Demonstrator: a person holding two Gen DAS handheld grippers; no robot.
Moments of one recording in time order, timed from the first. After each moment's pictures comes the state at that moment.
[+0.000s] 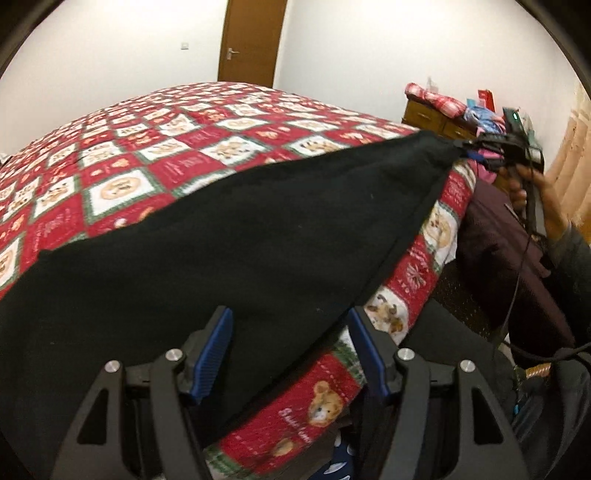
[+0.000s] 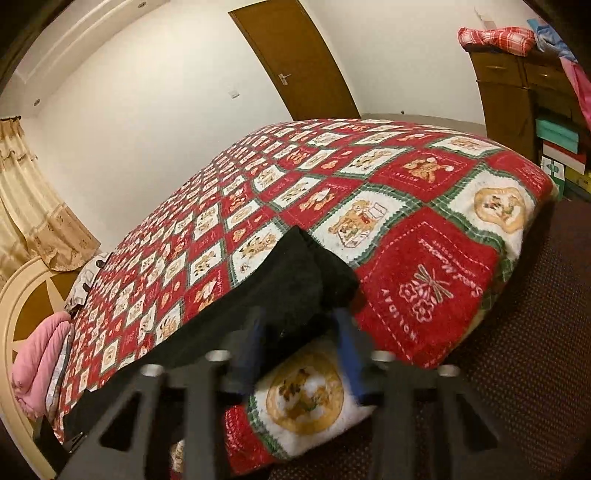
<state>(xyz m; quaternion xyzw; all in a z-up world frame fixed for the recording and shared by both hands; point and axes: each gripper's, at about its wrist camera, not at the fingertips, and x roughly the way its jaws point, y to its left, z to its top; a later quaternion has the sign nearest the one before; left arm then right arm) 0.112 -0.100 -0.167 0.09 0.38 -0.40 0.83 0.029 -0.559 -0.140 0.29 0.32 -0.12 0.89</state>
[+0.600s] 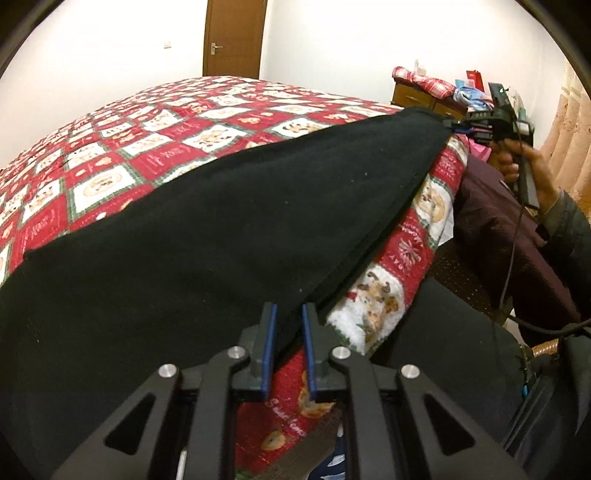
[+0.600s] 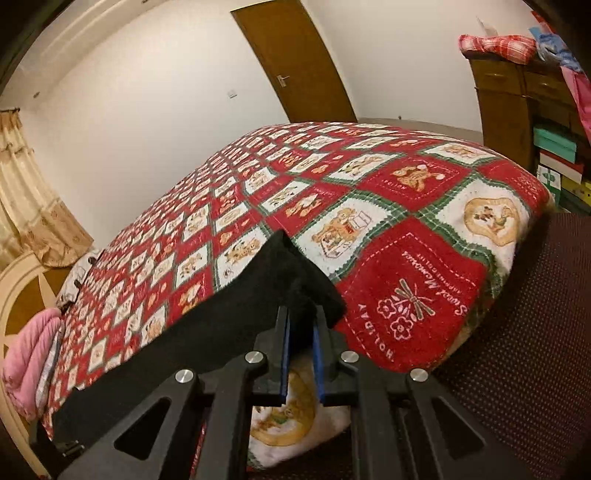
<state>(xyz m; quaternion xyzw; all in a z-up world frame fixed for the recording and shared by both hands) 0.103 -0.106 -0.175 0.12 0.39 -0.41 0.82 0.026 -0.569 -0.141 0.27 0.32 -0.13 0.90</state>
